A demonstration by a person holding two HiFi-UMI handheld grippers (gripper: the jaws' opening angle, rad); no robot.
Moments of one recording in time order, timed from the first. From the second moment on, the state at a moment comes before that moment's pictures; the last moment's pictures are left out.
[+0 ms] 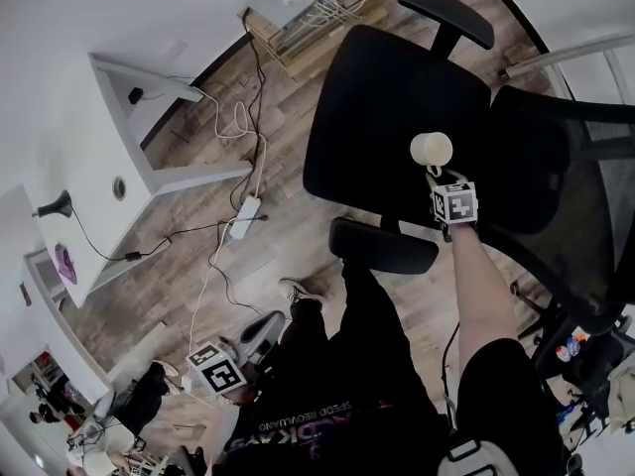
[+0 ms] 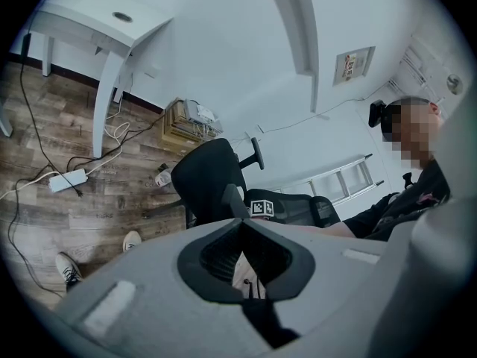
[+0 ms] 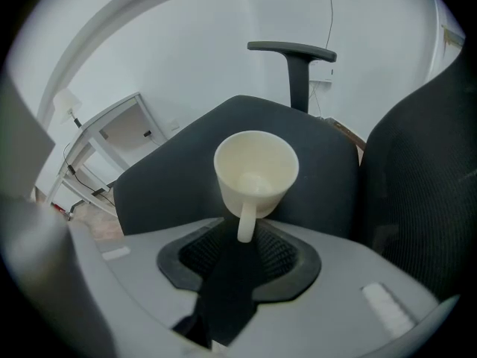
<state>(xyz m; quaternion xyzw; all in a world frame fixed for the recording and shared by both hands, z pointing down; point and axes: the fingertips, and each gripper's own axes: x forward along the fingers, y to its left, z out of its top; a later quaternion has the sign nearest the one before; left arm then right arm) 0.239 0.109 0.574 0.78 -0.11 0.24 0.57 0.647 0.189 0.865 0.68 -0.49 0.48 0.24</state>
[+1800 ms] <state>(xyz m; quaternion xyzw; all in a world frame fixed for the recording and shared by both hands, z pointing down) -0.063 0.061 0.480 0.82 -0.22 -0.10 0.53 0.064 0.049 0.511 0.39 -0.85 0.33 0.13</state>
